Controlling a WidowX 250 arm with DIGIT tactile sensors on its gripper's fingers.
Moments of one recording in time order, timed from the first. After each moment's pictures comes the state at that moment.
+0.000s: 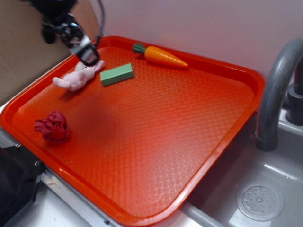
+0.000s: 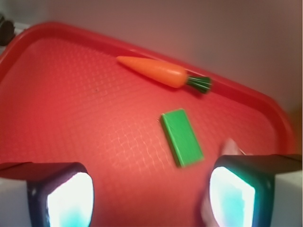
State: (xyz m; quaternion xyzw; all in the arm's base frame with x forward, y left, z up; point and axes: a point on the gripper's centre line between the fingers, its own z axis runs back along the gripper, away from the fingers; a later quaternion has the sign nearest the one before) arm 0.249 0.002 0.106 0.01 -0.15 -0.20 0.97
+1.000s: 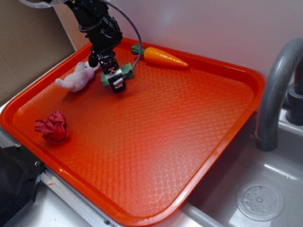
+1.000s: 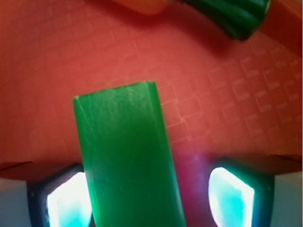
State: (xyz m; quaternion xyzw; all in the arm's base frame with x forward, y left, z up) arm 0.290 0.035 0.019 0.01 -0.03 -0.22 0.97
